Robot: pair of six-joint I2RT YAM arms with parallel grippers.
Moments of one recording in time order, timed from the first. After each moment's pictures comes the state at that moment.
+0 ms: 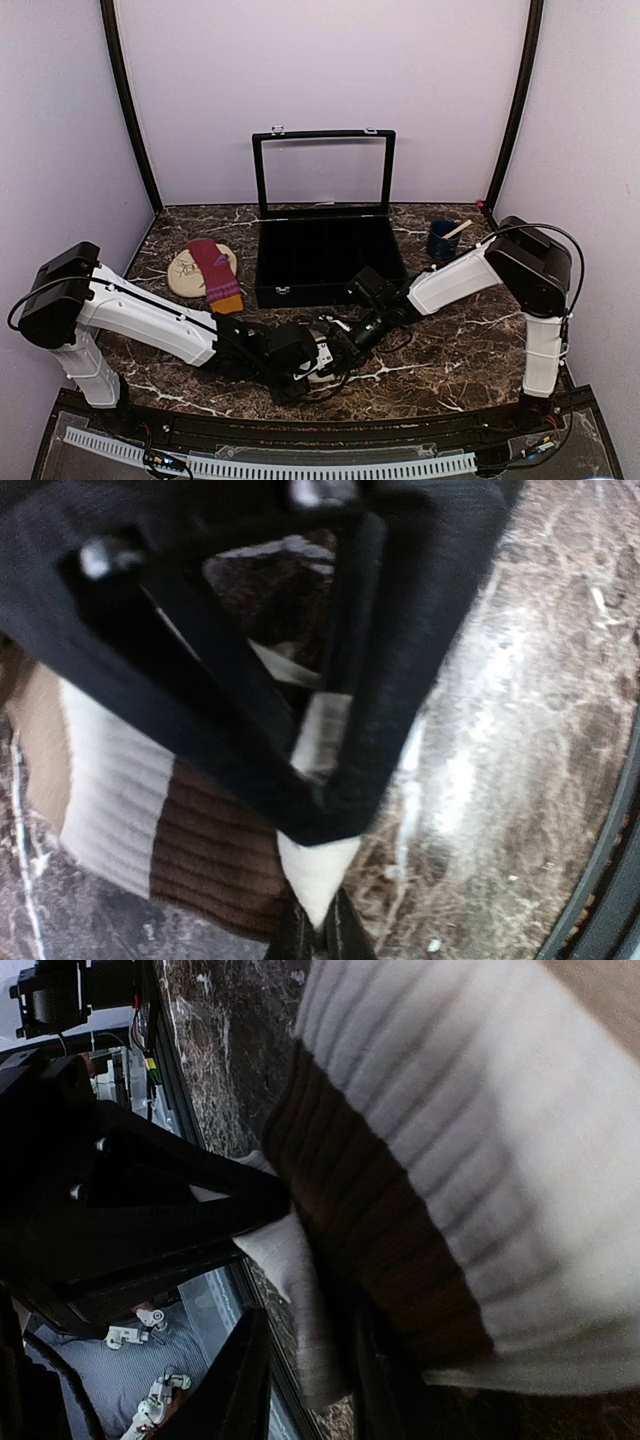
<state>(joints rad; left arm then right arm) -1.30 1.71 0.90 -0.30 -0.18 -0.07 0.91 2.00 1.04 -0.12 -0.92 0.47</state>
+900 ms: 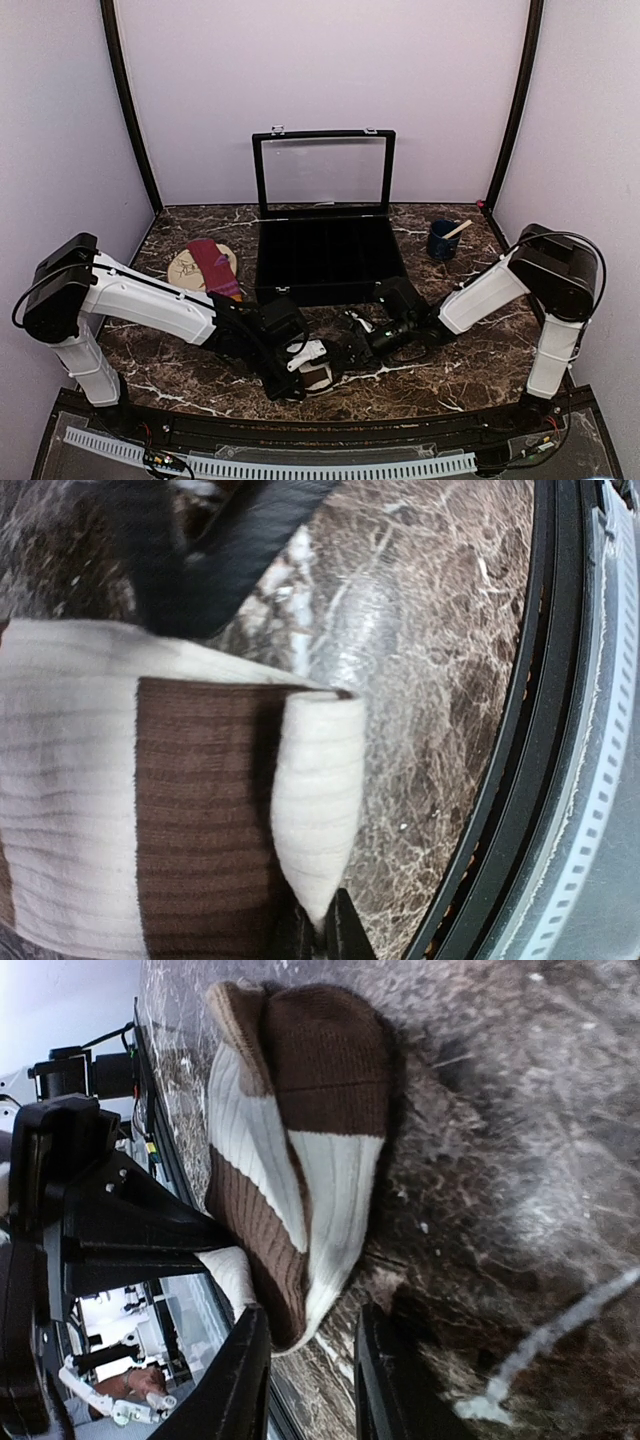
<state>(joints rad) -1.15 1.71 0.93 -0.40 0.28 -0.09 0.89 1.86 0.72 0.34 -0.75 0.78</state>
